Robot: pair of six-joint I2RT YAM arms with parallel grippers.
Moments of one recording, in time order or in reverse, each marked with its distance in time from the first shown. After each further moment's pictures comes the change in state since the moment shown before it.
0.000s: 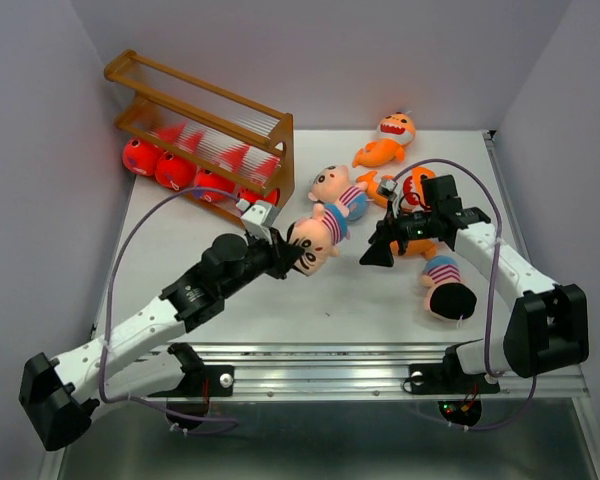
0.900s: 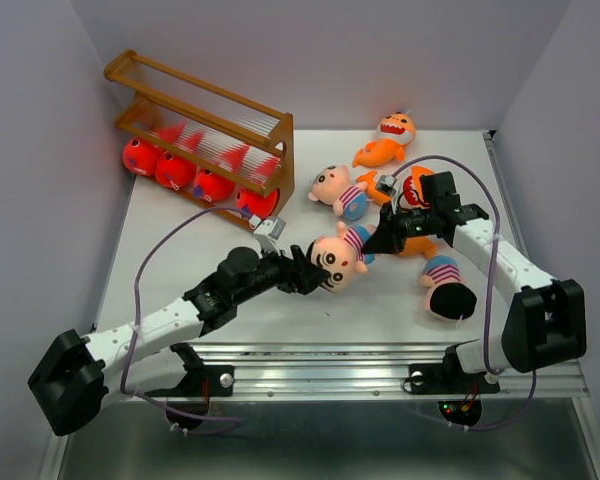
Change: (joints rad) left arm 0.019 0.035 -0.183 0.235 0.153 -0.233; right arm 0.002 0.029 0.032 0.004 -0.006 0.033
